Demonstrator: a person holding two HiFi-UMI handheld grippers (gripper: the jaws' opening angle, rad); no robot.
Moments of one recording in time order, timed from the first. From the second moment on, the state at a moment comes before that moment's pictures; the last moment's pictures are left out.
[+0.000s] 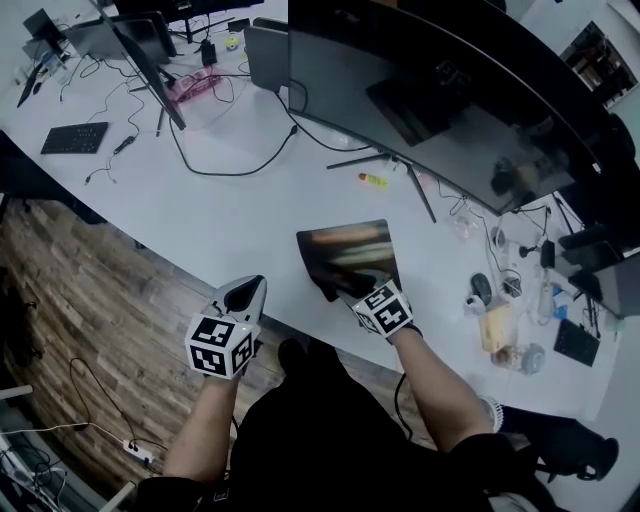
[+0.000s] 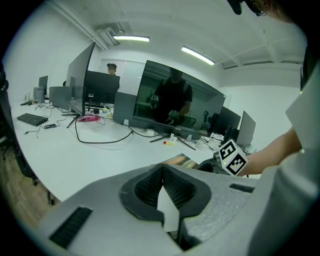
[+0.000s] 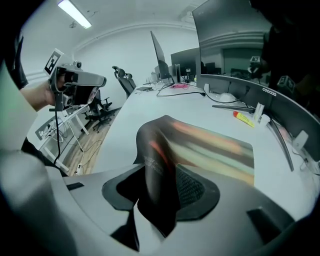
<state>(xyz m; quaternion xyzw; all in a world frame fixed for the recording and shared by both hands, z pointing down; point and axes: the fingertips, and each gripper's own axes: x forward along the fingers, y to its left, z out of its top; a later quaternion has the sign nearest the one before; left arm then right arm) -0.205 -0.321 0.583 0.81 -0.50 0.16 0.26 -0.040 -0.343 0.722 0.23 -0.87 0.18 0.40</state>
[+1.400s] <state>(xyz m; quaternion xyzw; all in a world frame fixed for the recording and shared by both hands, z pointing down) -0.195 -0.292 0.503 0.86 -0.46 0.11 0.18 0.003 -0.306 0.584 0.40 -0.85 0.14 0.31</state>
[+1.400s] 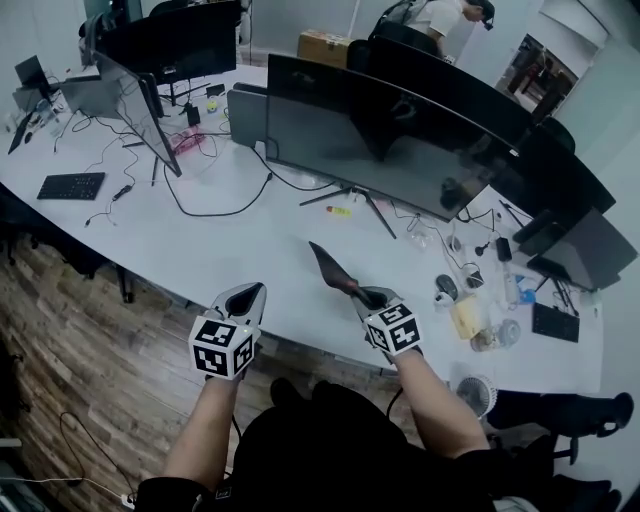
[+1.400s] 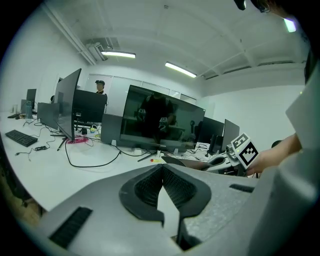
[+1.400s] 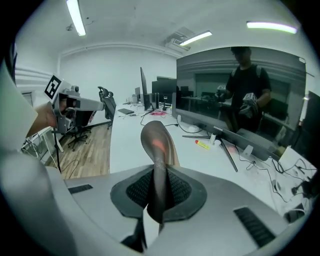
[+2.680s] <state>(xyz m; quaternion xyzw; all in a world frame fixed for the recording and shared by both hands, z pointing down) -0.059 -0.231 0.432 0.85 -0.50 0.13 0.12 0.147 -0.253 0.460 0.40 -0.90 0.12 0.13</state>
